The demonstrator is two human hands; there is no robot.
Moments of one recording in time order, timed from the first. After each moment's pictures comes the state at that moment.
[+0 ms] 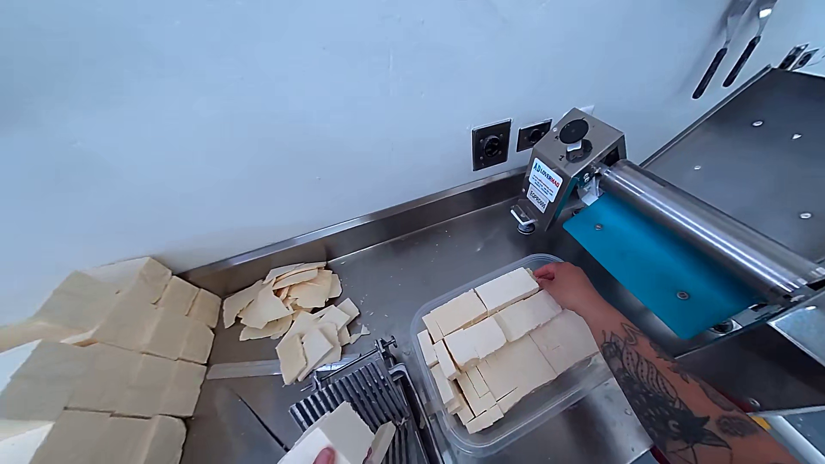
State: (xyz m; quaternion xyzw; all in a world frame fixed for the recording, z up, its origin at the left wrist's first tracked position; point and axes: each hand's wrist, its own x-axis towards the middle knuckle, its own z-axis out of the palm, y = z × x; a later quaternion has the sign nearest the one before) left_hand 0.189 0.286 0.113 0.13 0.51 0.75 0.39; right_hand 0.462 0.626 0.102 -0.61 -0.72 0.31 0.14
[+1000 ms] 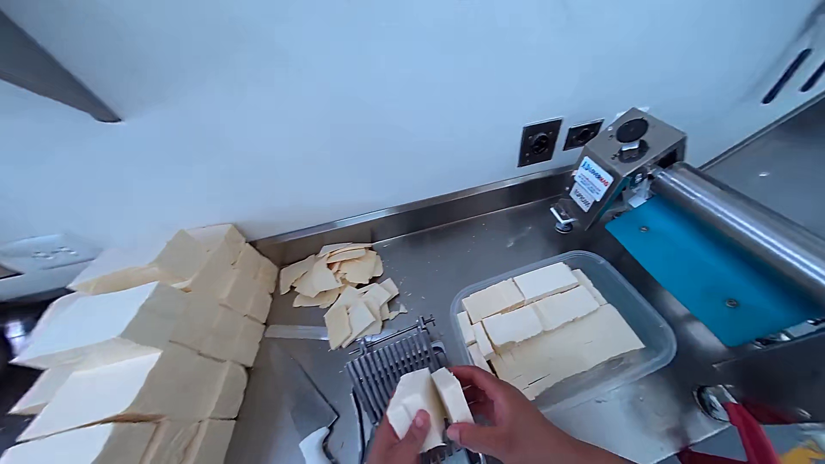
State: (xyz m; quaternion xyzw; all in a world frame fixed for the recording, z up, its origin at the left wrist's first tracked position) left_hand 0.208 0.286 0.109 0.26 0.52 0.69 0.42; right_hand 0.354 0.395 0.125 -0.23 -0.65 0.70 0.19
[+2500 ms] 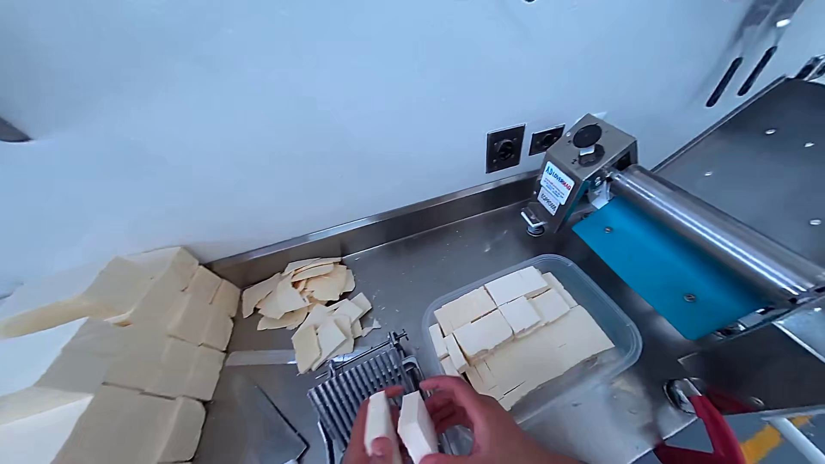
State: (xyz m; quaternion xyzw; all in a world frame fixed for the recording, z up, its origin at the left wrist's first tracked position) left_hand 0.202 0.299 0.102 0.39 0.56 0.63 0.37; right_hand 0.363 0.397 0.115 -0.17 -0.70 0.62 0.31
